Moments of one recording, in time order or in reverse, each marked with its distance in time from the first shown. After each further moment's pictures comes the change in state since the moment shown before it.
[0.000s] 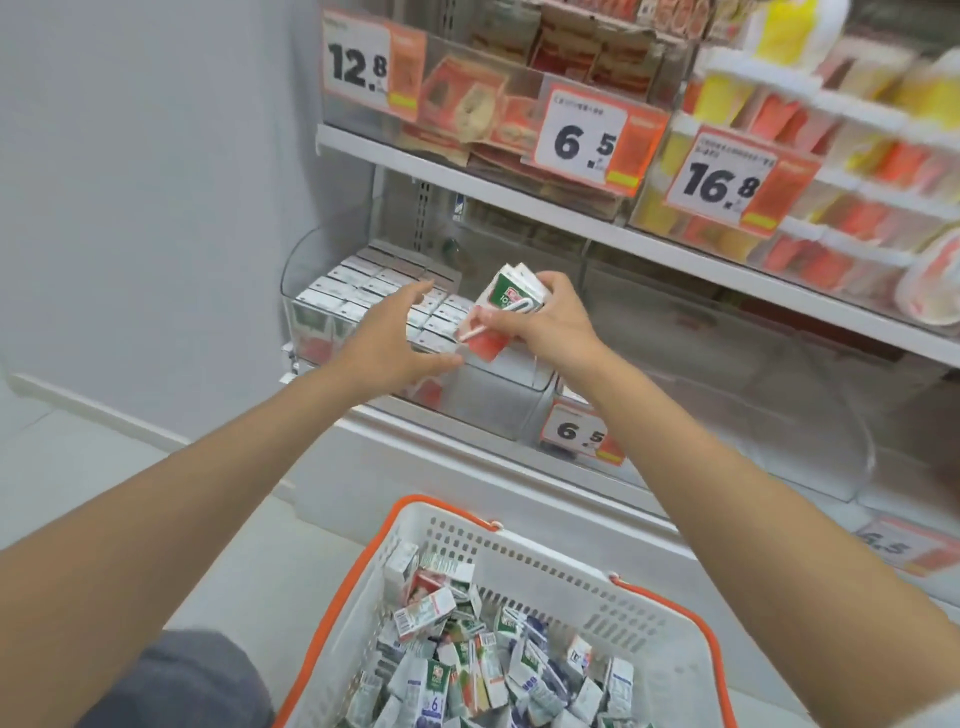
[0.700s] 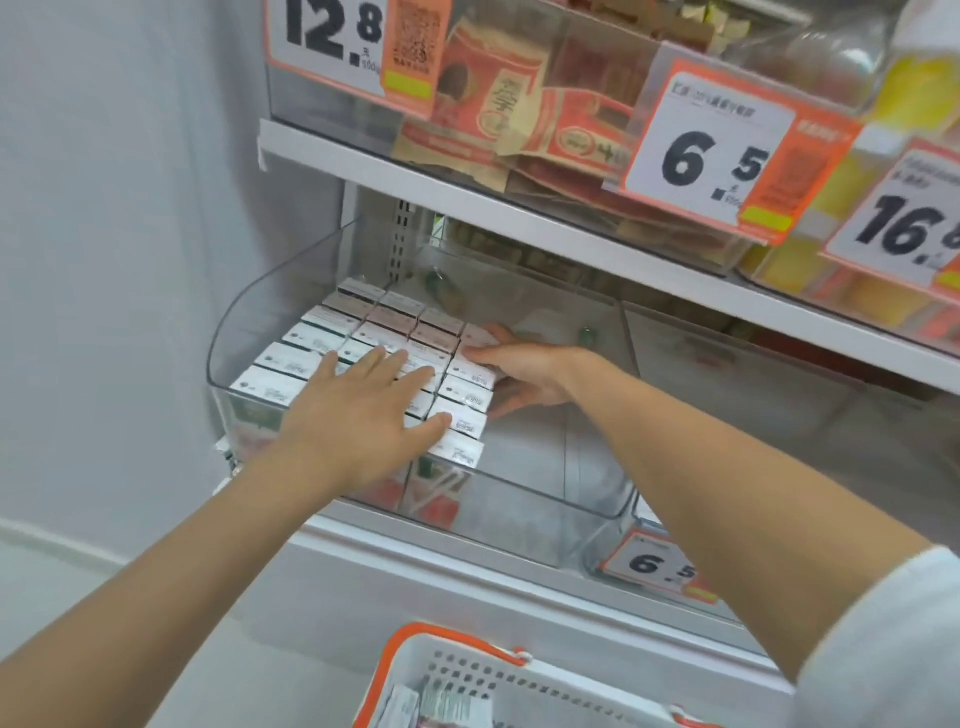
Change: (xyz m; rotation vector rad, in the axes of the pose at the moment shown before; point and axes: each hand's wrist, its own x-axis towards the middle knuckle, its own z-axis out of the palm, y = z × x) left_hand 0.079 -0.061 -0.003 0.808 -0.351 0.066; right_hand 0.173 0.058 0.050 -0.070 -0.420 0.465
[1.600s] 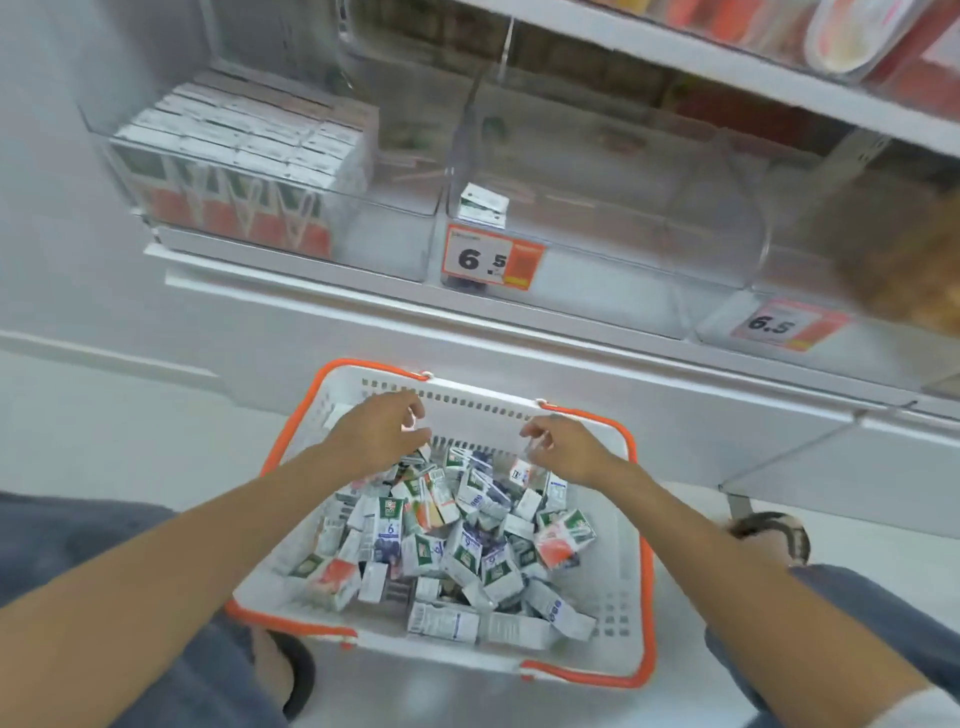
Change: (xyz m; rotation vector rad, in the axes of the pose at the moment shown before) left_hand -0.172 0.181 0.145 -0.600 -0.282 -0.038; right_hand -0.255 0.363 0.018 -0.543 0.152 0.030
